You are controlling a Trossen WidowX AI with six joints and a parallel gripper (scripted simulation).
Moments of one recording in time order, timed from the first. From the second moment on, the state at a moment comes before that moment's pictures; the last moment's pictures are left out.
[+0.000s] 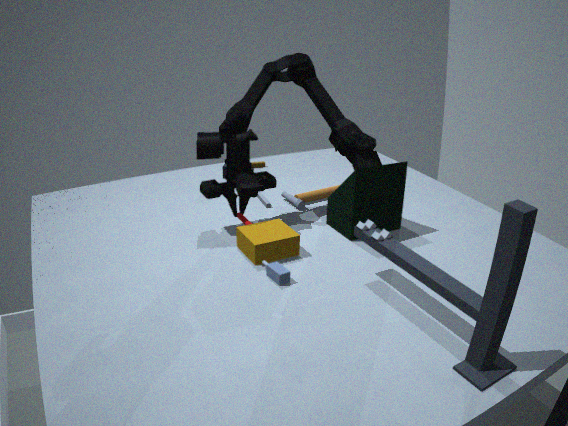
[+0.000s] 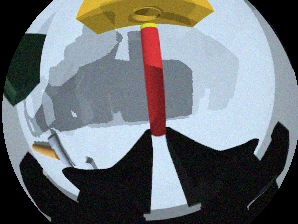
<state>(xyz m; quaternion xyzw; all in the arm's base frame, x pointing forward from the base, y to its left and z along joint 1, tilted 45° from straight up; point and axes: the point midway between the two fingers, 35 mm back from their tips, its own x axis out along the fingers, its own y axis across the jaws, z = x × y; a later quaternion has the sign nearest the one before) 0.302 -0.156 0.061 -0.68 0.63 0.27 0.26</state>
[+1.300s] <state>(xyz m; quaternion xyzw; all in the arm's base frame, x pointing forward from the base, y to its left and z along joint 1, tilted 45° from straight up) 0.304 -0.146 0.073 -0.68 0.63 0.27 0.26</state>
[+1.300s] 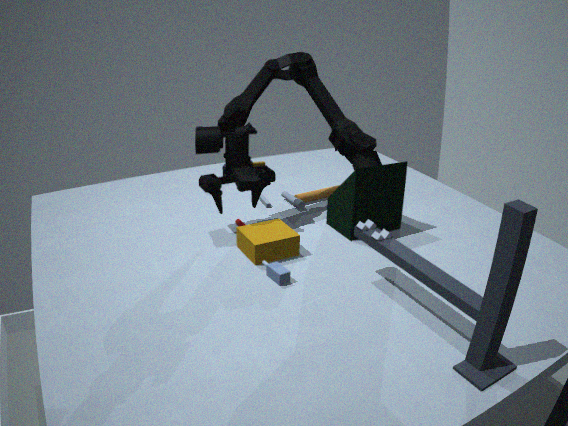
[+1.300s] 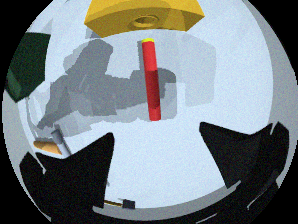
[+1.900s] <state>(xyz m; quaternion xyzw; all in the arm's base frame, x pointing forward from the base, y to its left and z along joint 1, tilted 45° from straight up) 0.303 -0.091 0.065 -0.68 0.62 0.28 0.26</state>
